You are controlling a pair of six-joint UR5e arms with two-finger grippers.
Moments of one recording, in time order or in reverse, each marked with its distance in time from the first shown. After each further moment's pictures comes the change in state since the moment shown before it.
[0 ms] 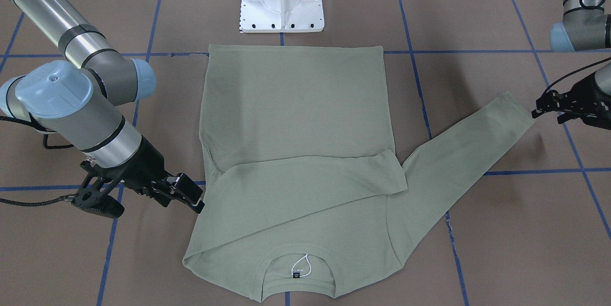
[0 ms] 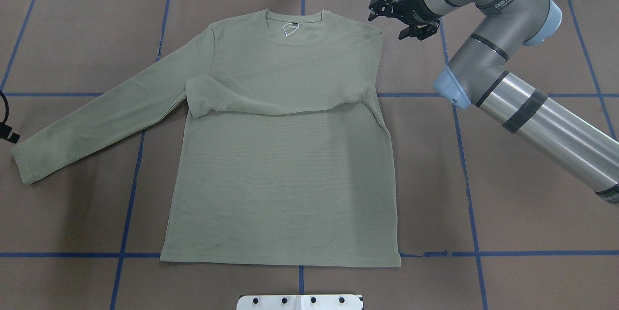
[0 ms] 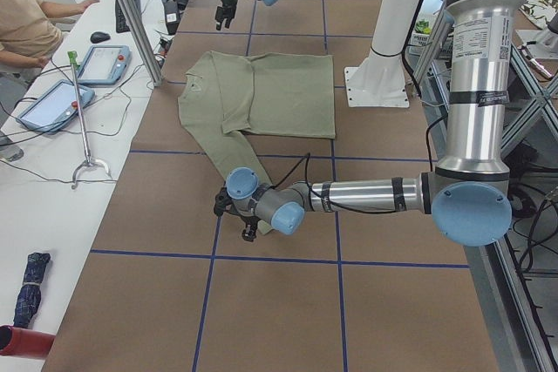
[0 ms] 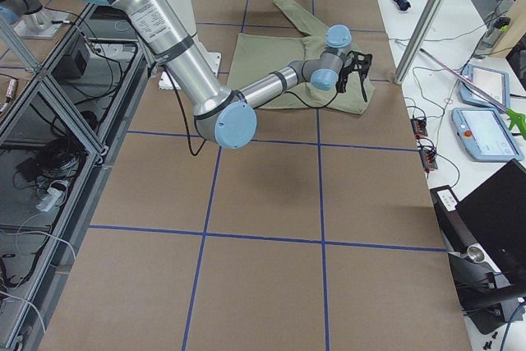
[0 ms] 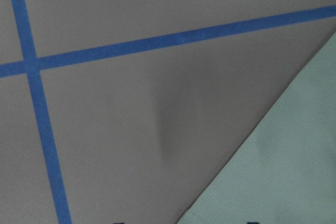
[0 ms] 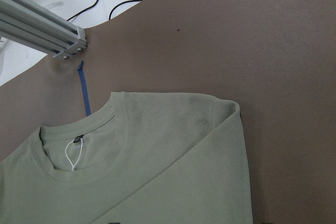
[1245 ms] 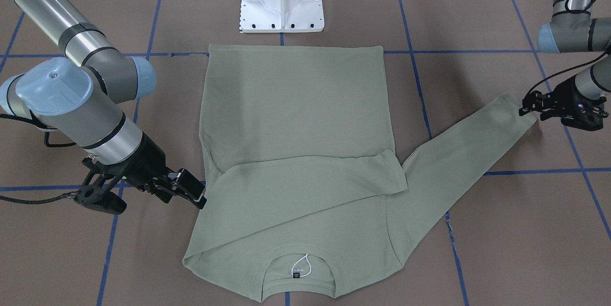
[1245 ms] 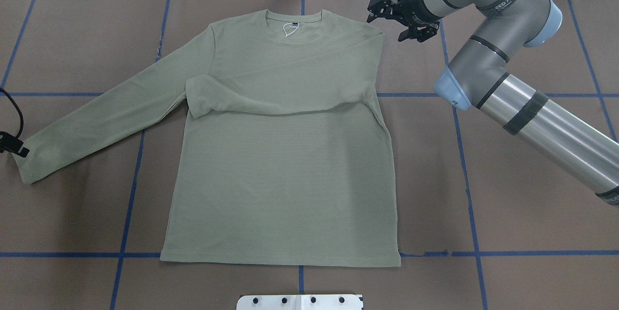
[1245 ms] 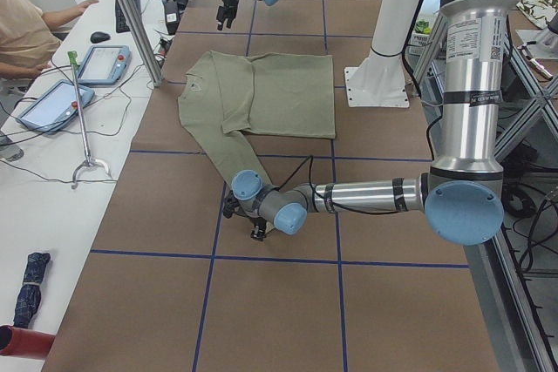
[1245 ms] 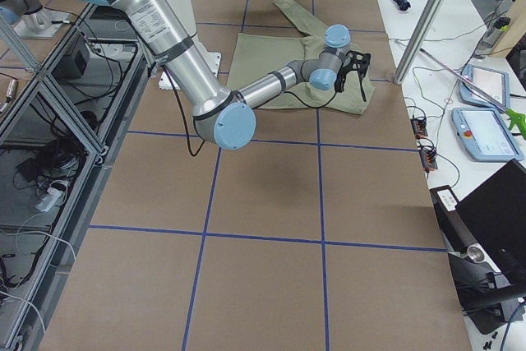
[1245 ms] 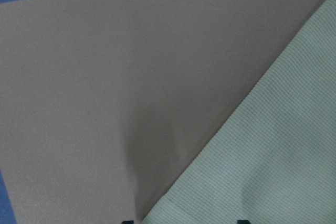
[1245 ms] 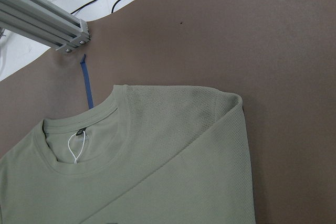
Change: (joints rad) left arm 0.057 0.003 0.025 -0.002 0.007 -0.018; right arm -0.005 -0.006 0.012 0.001 0.007 -0.001
